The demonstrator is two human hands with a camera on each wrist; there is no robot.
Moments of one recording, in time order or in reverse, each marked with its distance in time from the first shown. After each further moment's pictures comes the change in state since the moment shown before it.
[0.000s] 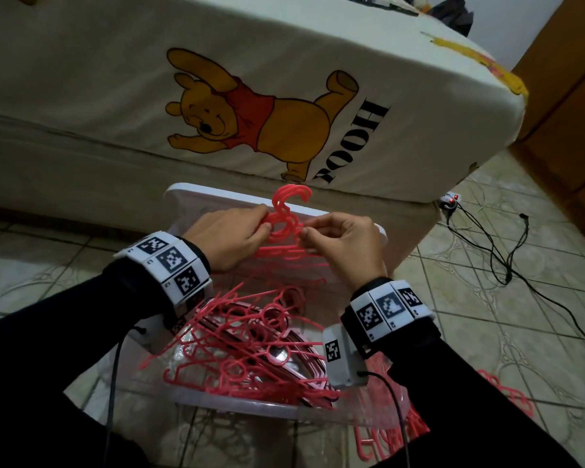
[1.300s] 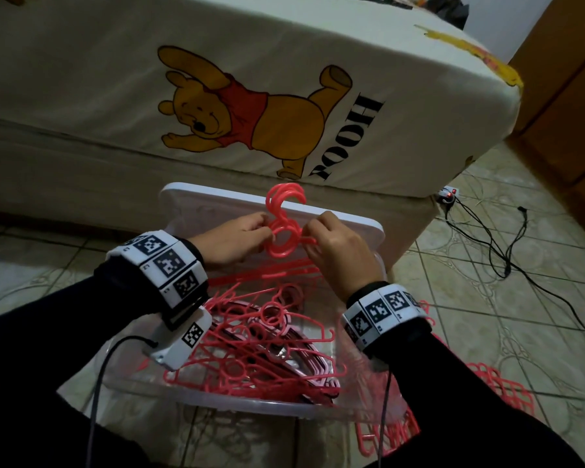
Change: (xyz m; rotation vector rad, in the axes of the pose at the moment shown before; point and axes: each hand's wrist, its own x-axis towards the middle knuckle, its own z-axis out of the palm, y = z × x) left_hand 0.002 0.018 -0.003 -0.833 -0.259 -0.229; right_hand -0.005 0.016 -0.006 -0.954 -0.108 -0.535
